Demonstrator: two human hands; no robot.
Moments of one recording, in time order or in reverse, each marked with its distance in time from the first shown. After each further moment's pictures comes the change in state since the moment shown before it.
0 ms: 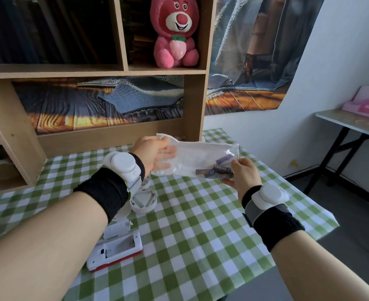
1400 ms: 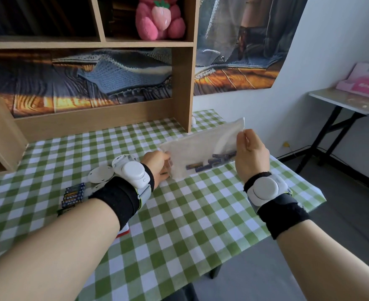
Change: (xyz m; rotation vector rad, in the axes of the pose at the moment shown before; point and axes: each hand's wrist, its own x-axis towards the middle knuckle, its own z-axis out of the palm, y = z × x) left_hand 0.007 -0.081 0.046 -0.144 0.120 -0.304; right_hand -0.021 -0.003 -0.038 -0.453 0.150 -0.464
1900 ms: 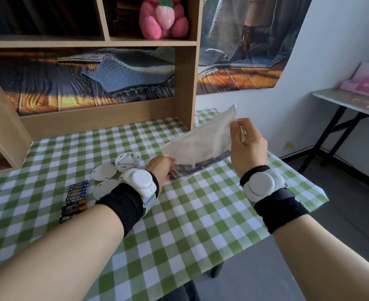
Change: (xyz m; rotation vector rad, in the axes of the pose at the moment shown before) left_hand 0.003 -0.012 0.005 0.196 0.002 0.000; right_hand -0.001 -0.020 0.007 0.068 0.018 -0.151
